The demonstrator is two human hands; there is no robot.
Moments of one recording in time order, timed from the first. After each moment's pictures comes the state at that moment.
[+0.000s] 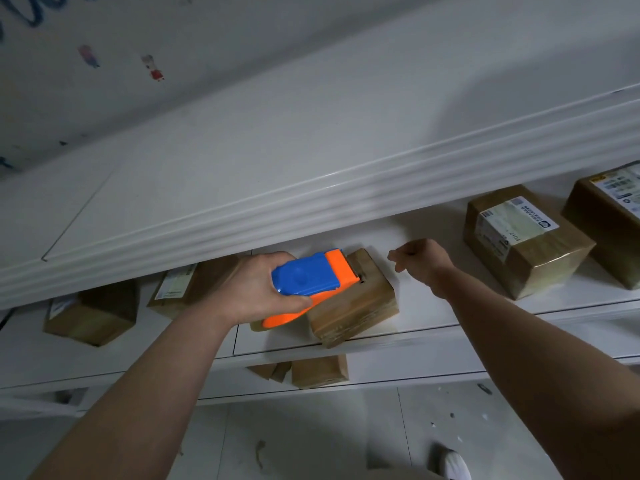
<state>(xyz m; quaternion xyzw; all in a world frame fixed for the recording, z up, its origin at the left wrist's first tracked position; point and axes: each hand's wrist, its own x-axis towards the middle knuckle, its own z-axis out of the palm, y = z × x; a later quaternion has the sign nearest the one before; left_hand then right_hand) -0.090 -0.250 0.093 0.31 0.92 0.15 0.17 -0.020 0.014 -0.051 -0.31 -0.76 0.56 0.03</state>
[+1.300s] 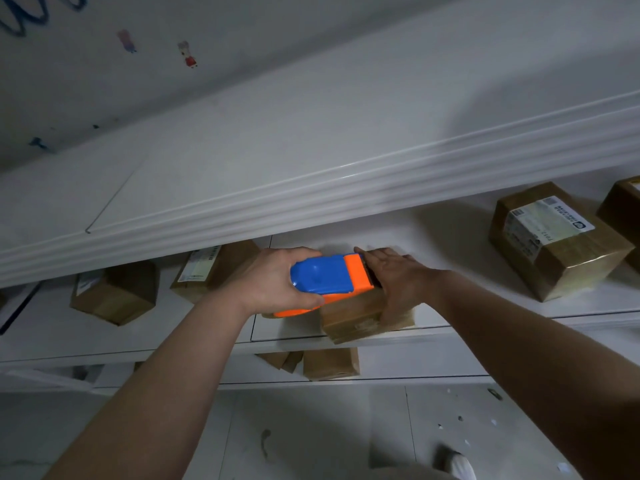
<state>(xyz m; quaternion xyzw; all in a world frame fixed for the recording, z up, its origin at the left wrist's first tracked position) -0.091 -0.265 0.096 0.37 0.91 0.10 0.15 -0.035 -0.046 -0.029 0.04 -0.97 0.20 -0.12</state>
